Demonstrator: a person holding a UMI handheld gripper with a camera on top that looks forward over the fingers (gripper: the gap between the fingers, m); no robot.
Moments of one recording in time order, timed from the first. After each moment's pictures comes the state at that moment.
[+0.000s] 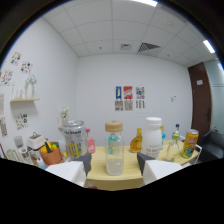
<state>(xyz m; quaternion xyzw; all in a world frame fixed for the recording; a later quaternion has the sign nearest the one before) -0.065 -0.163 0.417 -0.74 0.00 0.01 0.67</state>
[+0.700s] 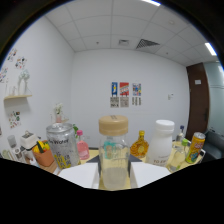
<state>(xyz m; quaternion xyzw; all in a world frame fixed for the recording) -0.062 -0.109 0.413 -0.76 0.02 -0.01 0.65</state>
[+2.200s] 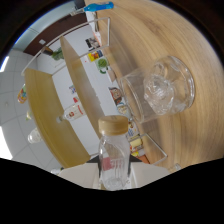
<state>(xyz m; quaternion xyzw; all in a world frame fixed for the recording) -0.068 -0.199 0.153 -0.43 0.55 0.63 0.34</state>
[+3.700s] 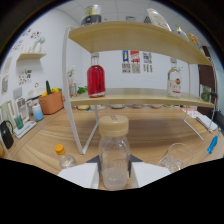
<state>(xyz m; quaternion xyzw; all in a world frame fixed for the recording) -0.108 -0.202 0.055 -0.83 -0.02 0.04 0.56</state>
